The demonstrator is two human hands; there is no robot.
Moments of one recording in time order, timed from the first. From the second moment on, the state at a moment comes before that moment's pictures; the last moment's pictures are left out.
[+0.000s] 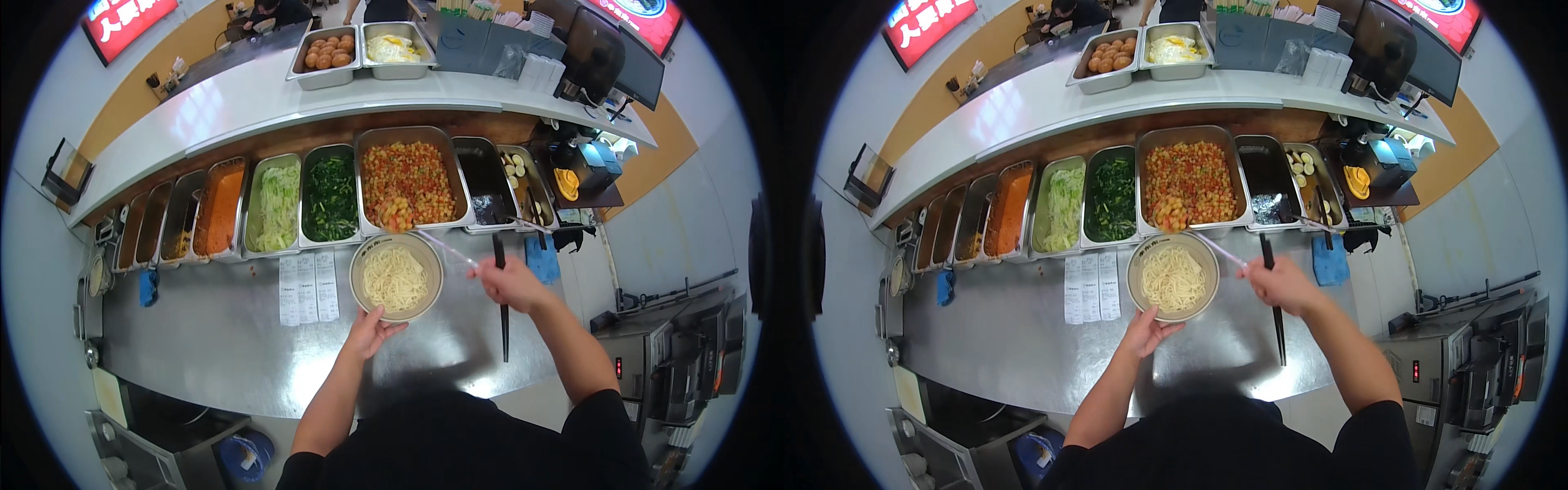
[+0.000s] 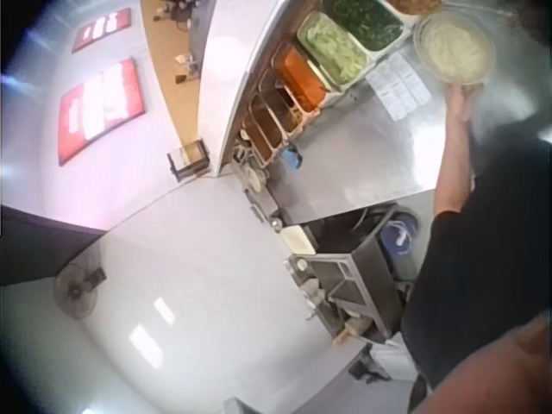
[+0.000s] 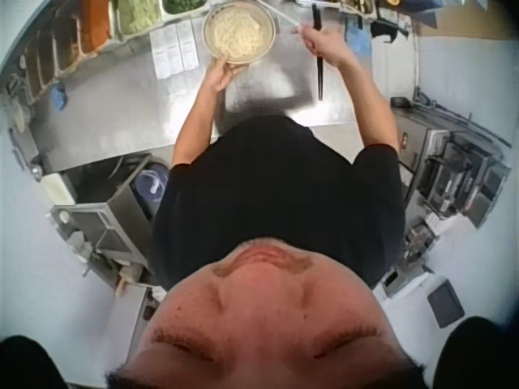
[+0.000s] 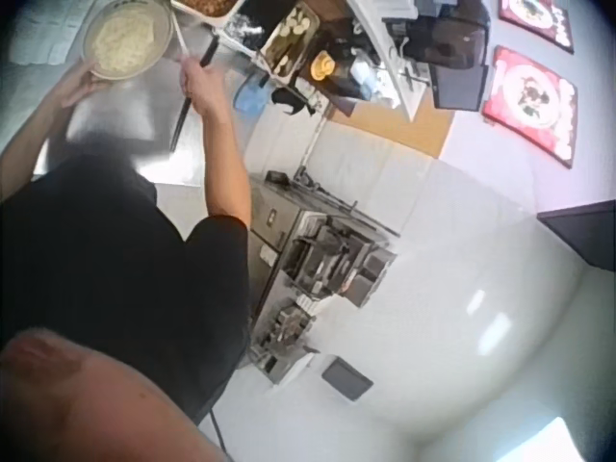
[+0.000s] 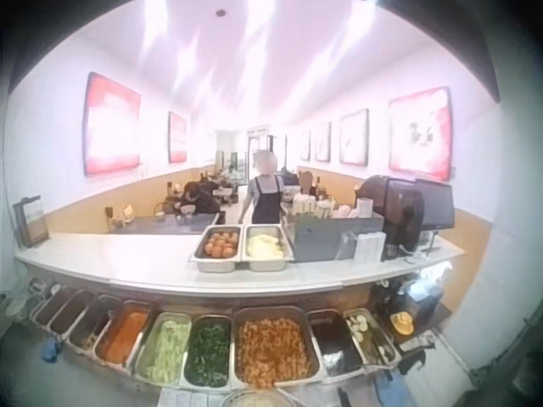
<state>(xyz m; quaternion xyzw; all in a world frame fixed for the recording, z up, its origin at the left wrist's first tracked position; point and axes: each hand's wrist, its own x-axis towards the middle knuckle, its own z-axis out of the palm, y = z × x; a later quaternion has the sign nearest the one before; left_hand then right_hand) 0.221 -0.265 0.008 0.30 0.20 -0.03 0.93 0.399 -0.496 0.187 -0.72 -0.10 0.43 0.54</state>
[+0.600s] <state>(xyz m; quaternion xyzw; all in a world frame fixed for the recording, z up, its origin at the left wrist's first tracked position) 0.224 -0.266 0.011 0.28 0.19 -0.02 0.94 0.302 -0.497 0.136 -0.86 -0.38 0.14 0.29</state>
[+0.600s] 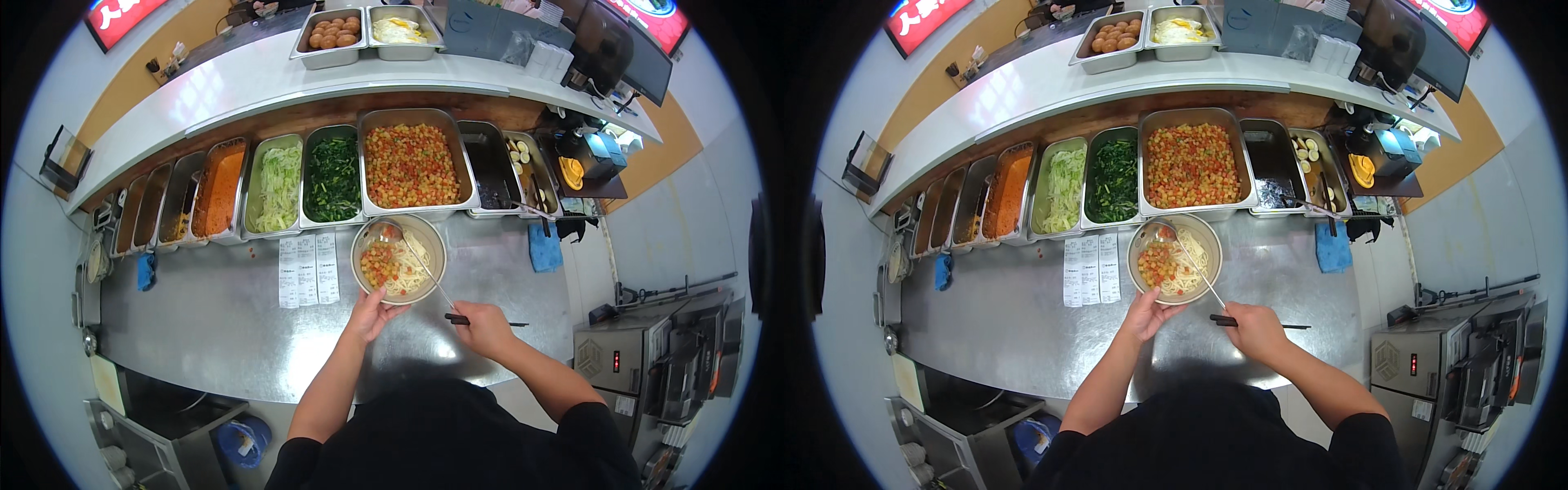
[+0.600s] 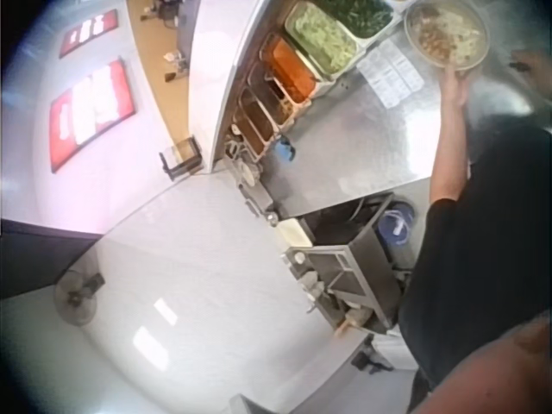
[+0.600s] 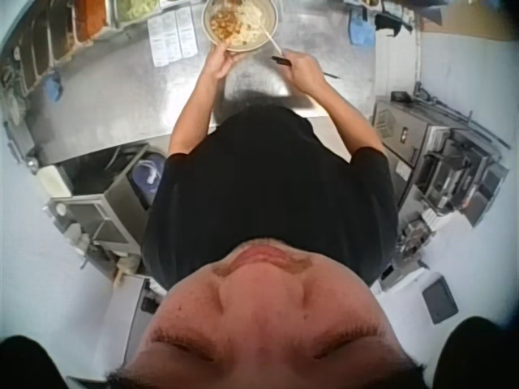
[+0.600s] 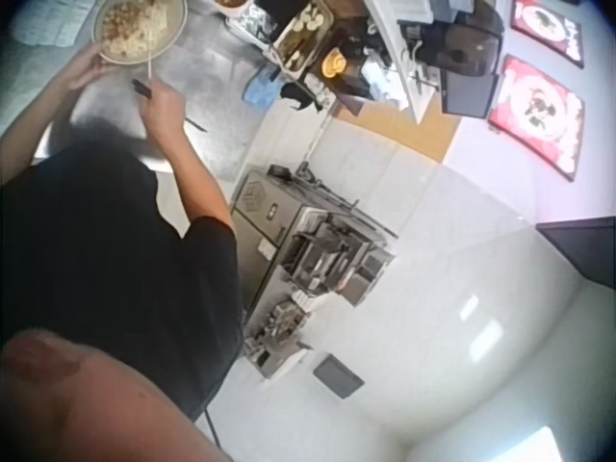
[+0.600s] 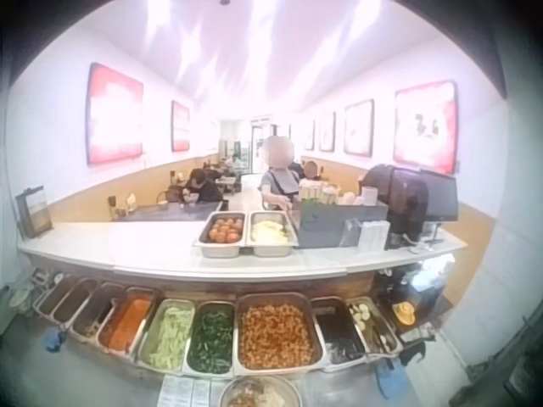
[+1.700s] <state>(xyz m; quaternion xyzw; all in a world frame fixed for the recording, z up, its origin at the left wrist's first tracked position) 0.146 -0.250 0.007 0.28 0.25 0.06 0.93 0.407 -0.464 0.209 -0.71 -0.08 0.29 0.63</state>
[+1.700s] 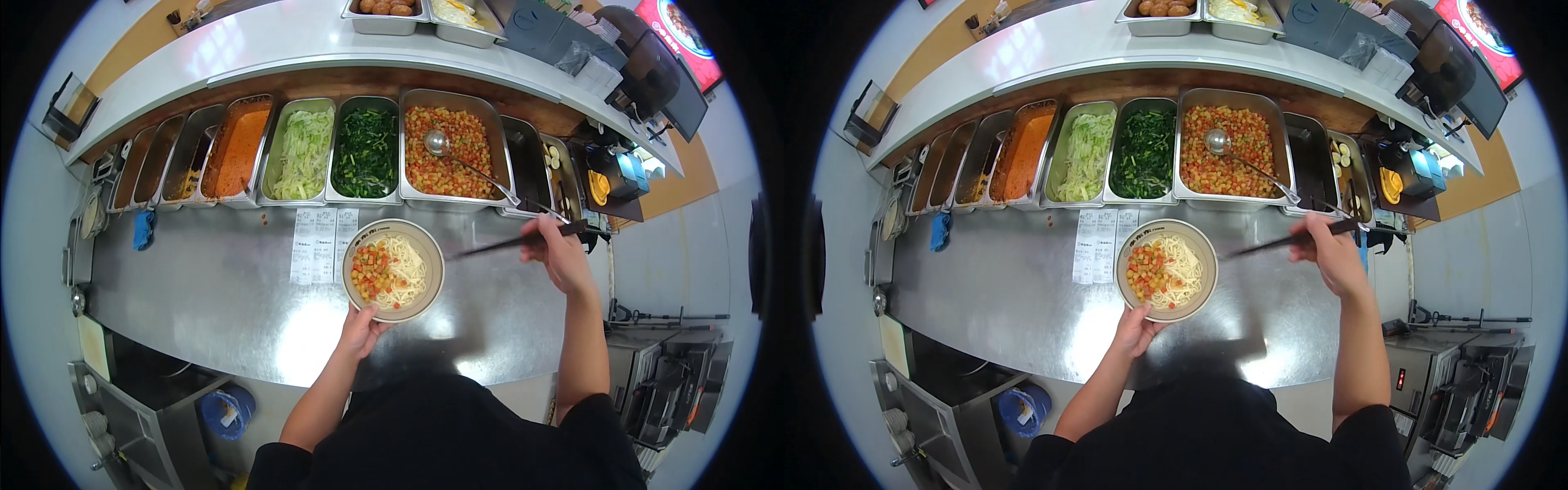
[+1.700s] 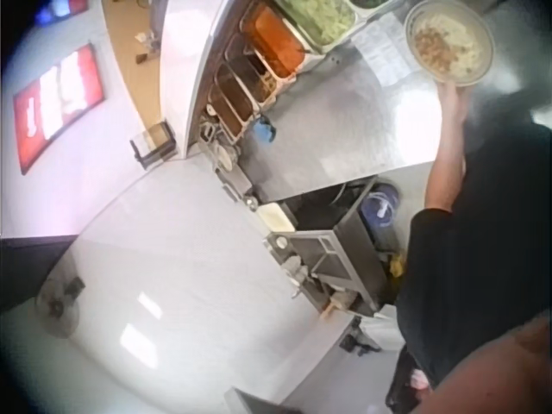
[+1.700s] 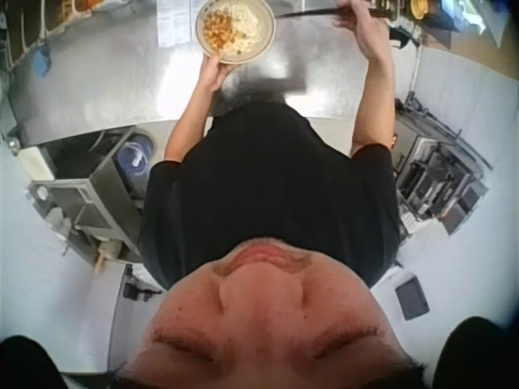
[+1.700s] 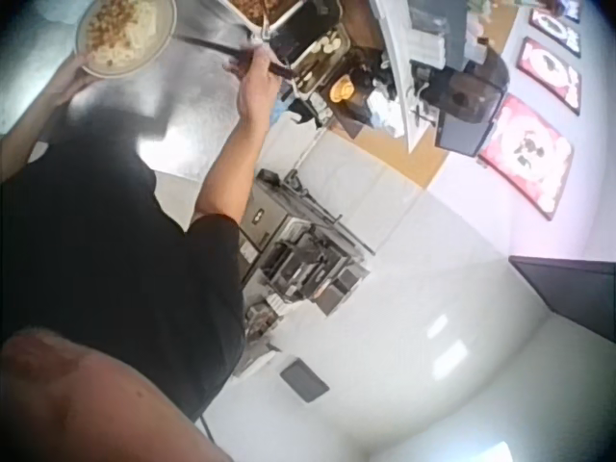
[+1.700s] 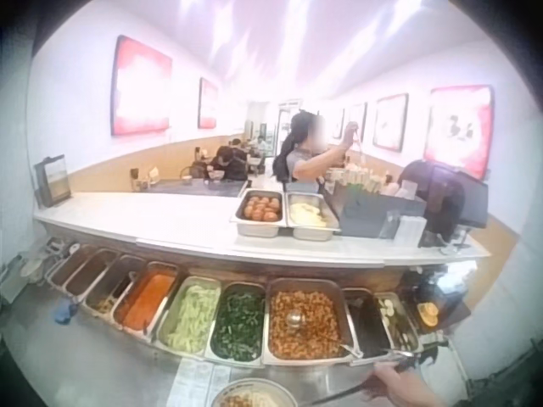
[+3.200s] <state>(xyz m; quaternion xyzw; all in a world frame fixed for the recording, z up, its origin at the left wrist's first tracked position) 0.163 -0.219 -0.006 0.27 0.25 0.04 0.93 0.462 -0.193 0.075 -0.73 -0.16 0.18 0.64</state>
